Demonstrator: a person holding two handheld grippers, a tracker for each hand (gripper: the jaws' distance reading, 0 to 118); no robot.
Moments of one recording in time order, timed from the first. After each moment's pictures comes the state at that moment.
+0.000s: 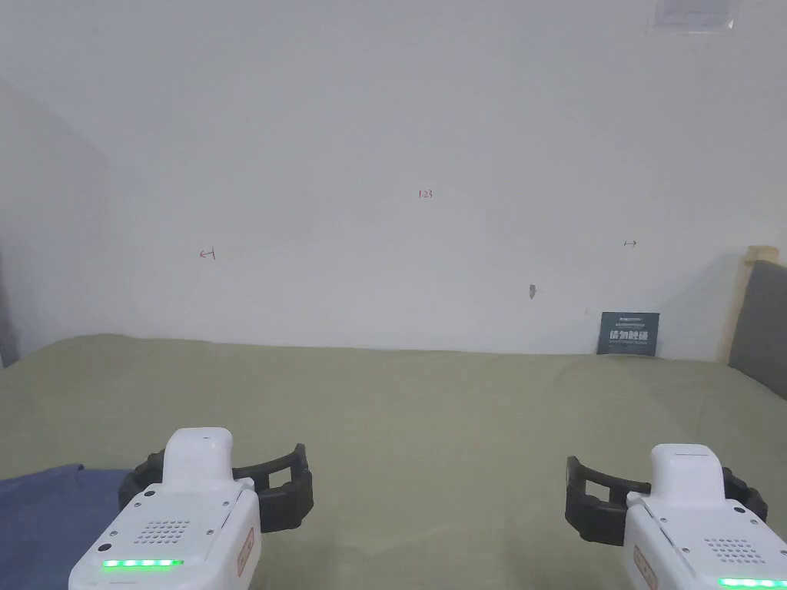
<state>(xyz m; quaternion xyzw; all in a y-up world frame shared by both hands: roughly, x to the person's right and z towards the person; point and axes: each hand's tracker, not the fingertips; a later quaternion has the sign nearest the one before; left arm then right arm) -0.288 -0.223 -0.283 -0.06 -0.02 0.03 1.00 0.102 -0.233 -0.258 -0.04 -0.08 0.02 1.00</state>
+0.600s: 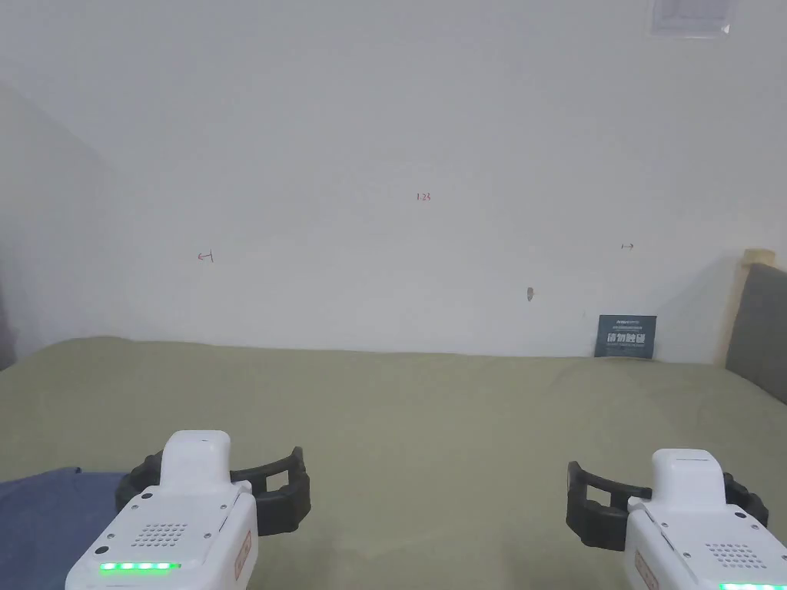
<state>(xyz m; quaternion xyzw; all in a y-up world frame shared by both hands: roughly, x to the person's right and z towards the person) -0.290 -0.223 -0.284 -0.06 -0.02 0.02 1.00 0.104 -0.233 -0.256 -0.04 -0.09 0.02 1.00</state>
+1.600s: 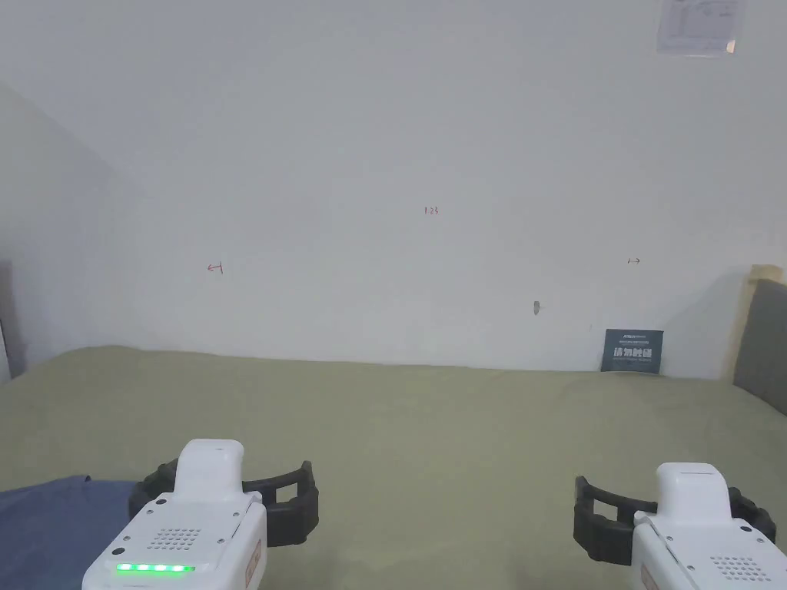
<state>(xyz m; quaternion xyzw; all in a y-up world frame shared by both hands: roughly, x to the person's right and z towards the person) -0.292 -0.223 -0.284 -0.07 -0.02 0.01 1.00 0.101 -0.232 -0.254 -0.05 -0.09 0.03 0.99</state>
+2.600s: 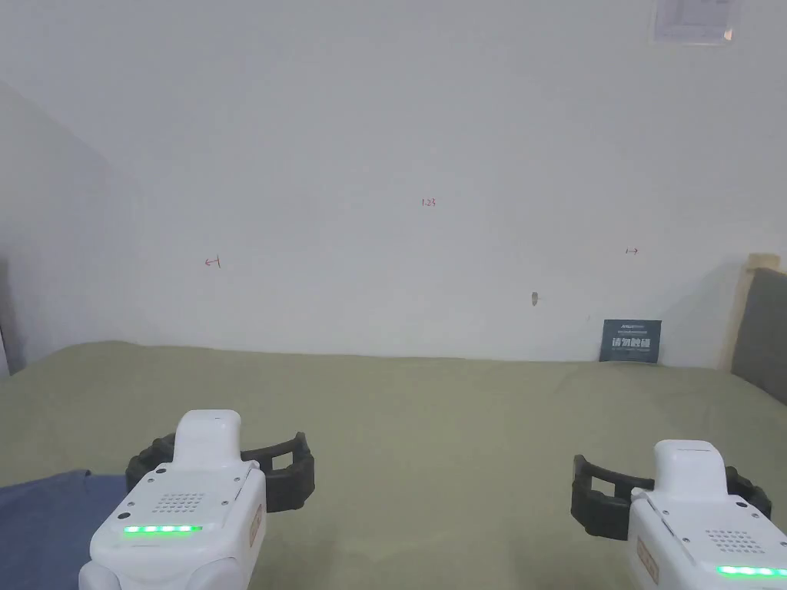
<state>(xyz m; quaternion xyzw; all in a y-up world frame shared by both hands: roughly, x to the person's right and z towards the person) -0.289 -0.209 -0.296 -0.07 0.00 0.01 1.00 0.102 -0.226 -0.260 -0.04 -0.10 0.02 0.99</state>
